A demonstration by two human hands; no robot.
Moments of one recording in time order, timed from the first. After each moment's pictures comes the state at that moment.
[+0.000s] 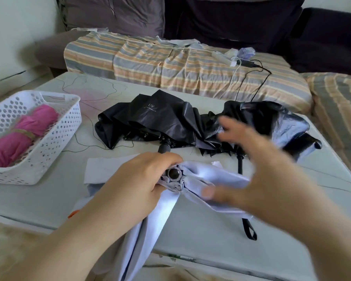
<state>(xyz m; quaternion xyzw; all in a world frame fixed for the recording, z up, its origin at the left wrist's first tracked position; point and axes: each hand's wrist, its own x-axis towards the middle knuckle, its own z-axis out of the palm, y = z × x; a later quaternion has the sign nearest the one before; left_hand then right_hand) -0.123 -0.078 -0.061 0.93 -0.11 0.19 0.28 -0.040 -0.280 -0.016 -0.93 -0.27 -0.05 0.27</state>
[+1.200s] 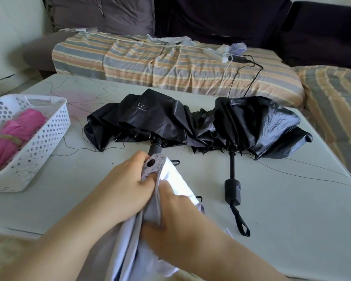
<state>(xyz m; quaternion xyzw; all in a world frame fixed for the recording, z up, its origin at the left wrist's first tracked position) -0.109 -0.087 -0.059 0.91 0.09 0.02 0.40 -0.116 -0.228 -0.055 -0.88 -0.28 0.19 0.33</state>
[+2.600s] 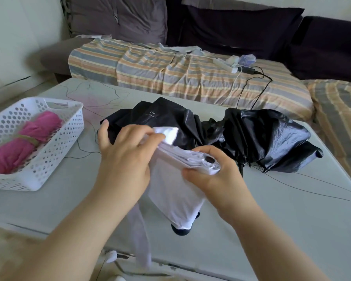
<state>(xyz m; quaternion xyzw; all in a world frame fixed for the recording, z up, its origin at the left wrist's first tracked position) -0.092 -0.062 -0.060 0.94 -0.01 0.34 0.08 -0.056 -0.239 -0.046 -0.76 -0.14 0.09 0.63</state>
